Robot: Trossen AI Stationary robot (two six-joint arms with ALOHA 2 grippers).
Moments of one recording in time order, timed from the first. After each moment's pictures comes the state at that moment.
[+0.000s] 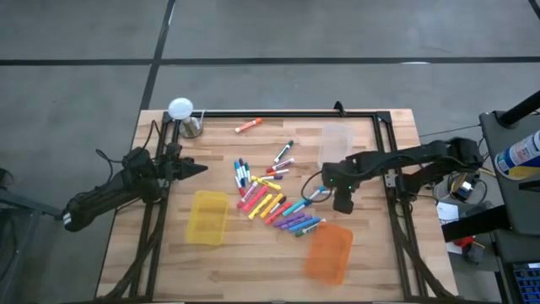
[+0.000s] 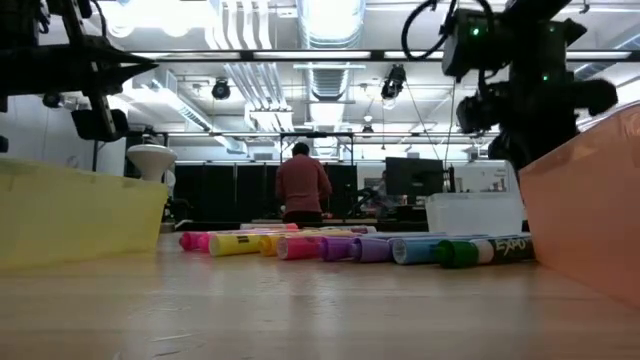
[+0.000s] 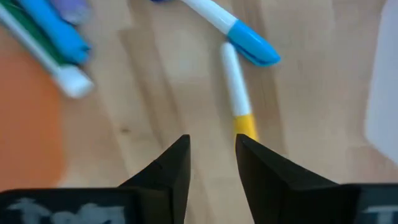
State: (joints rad) left arm 0.46 0.03 0.11 -0.02 0.45 -1.12; right arm -0.03 1.38 0.80 -0.85 -0.07 0.24
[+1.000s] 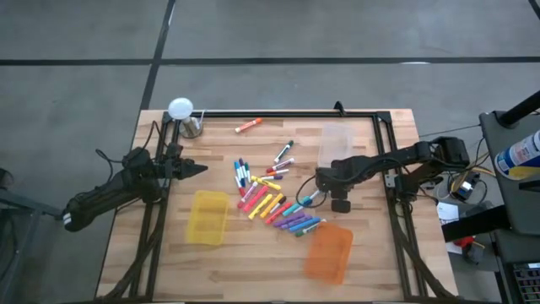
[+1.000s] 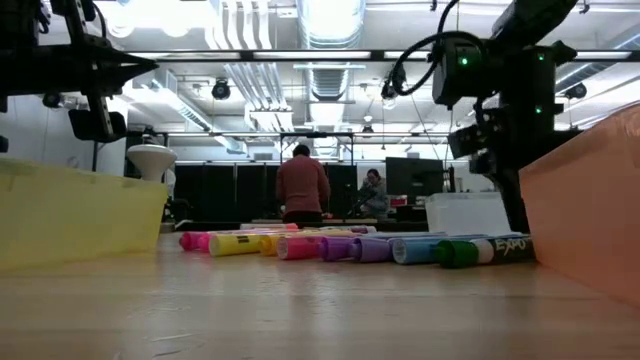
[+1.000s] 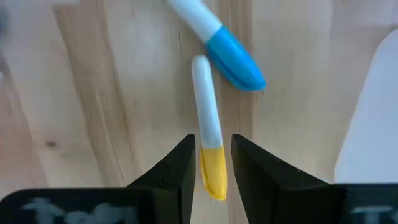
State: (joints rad) left arm 0.46 0.03 0.11 -0.02 0.45 -1.21; right arm -0.03 1.50 0.77 -0.75 0.05 0.07
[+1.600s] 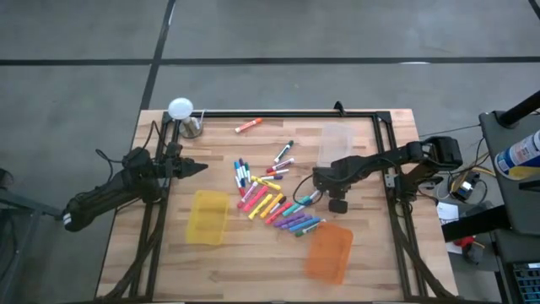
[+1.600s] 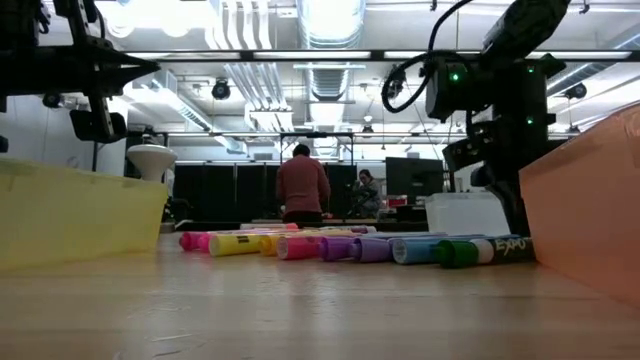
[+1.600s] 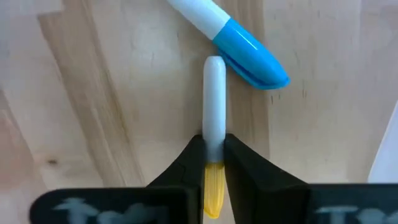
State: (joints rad) left arm 0.46 0.03 0.11 -0.02 0.42 -1.21; right arm -0.03 1.56 0.78 -0.72 -0.03 0.14
